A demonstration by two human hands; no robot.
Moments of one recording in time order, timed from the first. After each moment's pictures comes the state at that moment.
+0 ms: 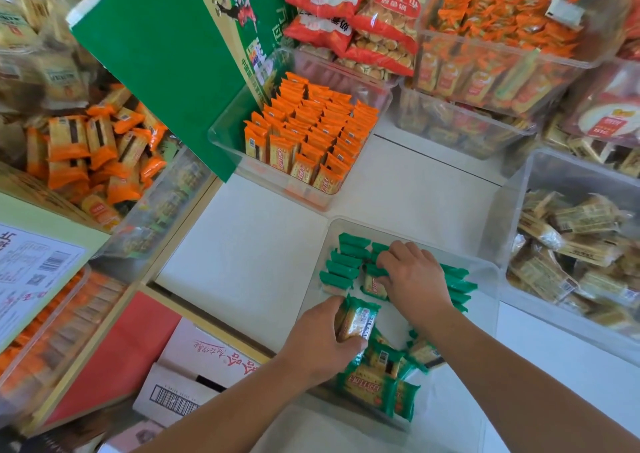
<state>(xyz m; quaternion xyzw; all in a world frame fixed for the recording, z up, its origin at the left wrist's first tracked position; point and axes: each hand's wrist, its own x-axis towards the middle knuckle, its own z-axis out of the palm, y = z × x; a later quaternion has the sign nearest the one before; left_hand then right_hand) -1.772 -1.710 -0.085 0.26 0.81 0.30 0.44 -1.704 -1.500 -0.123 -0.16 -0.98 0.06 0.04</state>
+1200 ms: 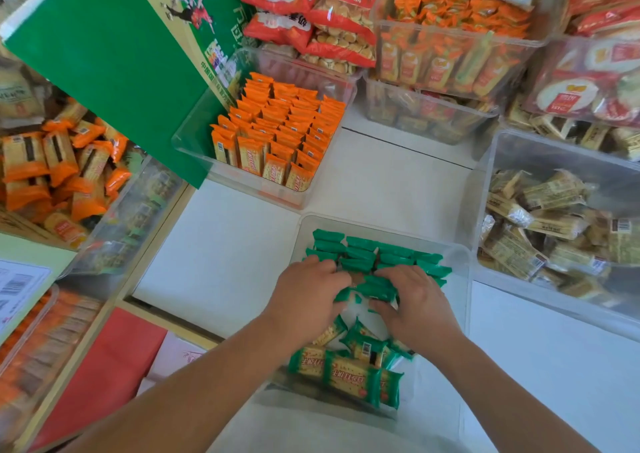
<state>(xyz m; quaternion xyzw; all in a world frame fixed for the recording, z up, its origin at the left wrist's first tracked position) -1.806 -1.664 -0.058 0.57 0.79 0.10 0.18 -1.638 -1.517 -0.089 -0.27 -0.93 0.26 -0.01</state>
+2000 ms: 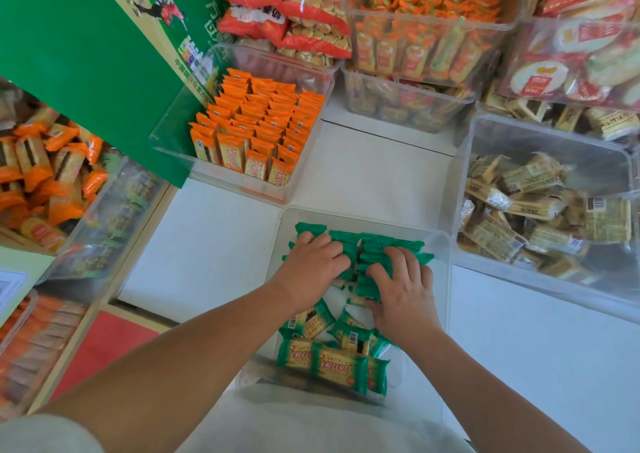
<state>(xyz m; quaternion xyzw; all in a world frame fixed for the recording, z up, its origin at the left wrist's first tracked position) -1.814 -1.626 -0.117 0.69 0.72 0.05 0.05 -1.625 -1.523 -0.113 -0.30 -0.95 0.09 -0.04</state>
